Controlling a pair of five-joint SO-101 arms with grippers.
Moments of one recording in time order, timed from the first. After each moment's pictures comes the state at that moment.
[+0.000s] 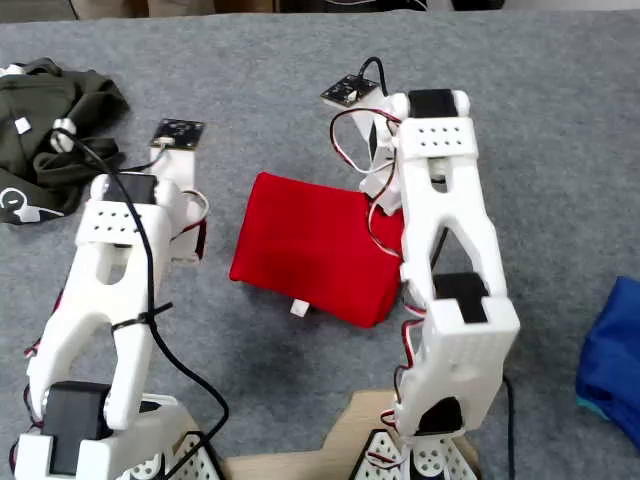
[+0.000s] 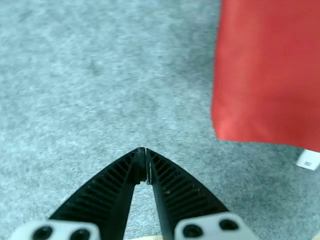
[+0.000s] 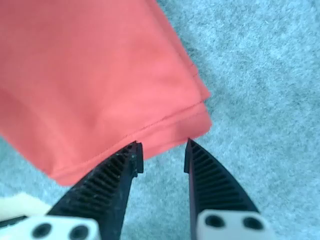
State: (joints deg) left arm -0.6 -15.7 24.7 78.7 -11.3; right arm -7.6 23.7 -21.4 95.1 27.2
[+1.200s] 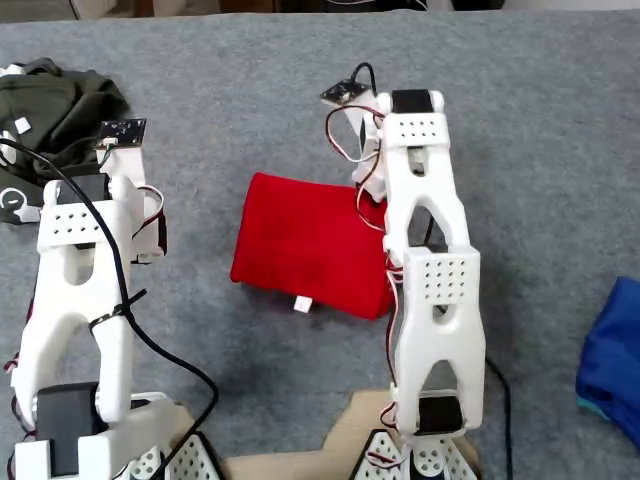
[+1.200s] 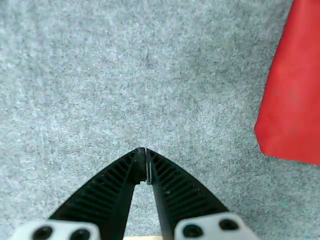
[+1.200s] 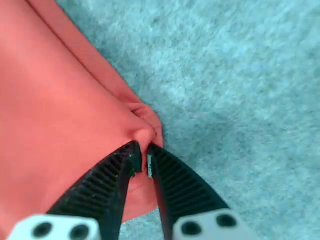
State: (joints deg) left arm -10.2 -15.7 24.7 78.7 -11.3; right arm -7.3 54.6 -53.8 96.5 27.0
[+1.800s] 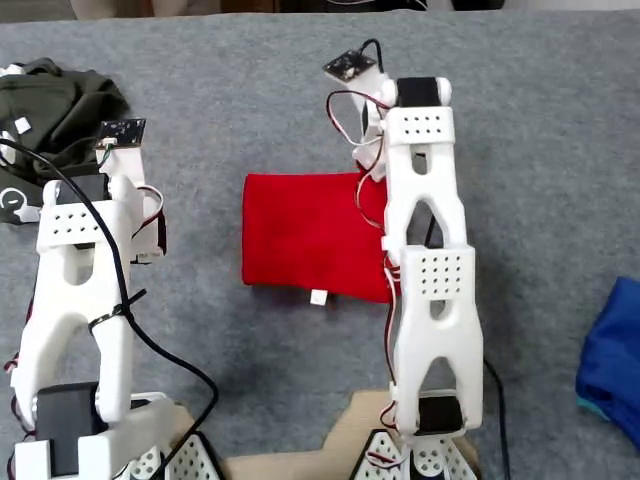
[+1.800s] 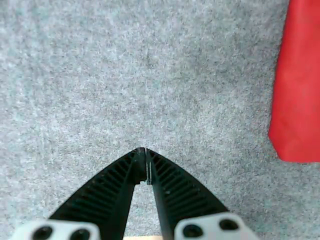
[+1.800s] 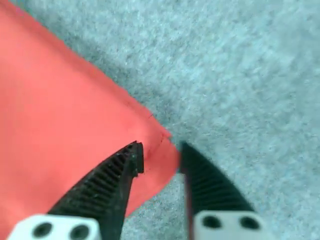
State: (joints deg) left arm -10.3 -15.7 24.7 78.7 -11.3; right arm -7.3 58.4 -71.2 101.1 24.0
